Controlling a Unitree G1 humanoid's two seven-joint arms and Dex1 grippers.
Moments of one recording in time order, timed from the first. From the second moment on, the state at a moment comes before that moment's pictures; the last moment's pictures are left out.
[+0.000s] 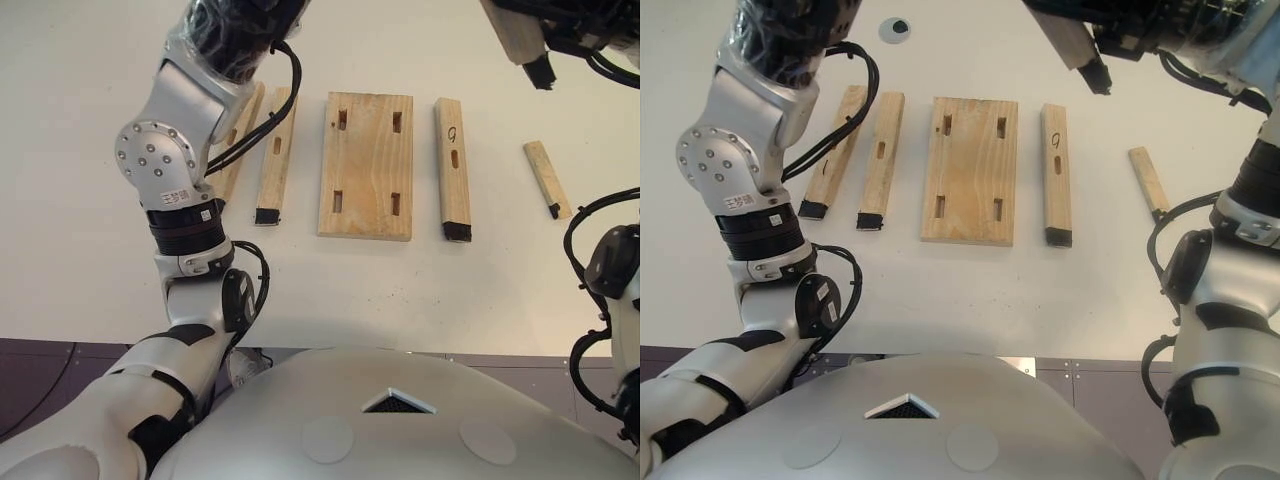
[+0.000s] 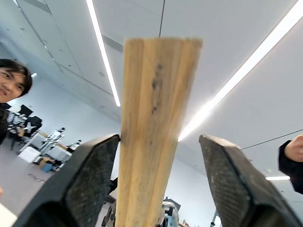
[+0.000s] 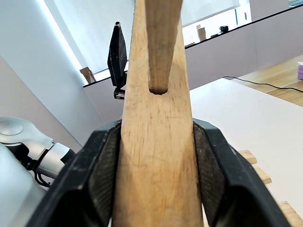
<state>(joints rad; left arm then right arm) -0.55 0.05 0.24 -0.10 -1.42 0.76 -0.52 -0.77 -0.64 -0.18 0.00 0.98 1.14 1.07</state>
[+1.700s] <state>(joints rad) -0.27 0.38 0.24 -0.20 -1.03 0.66 -0.78 -0.71 -0.49 -0.32 0.59 0.51 0.50 0.44</state>
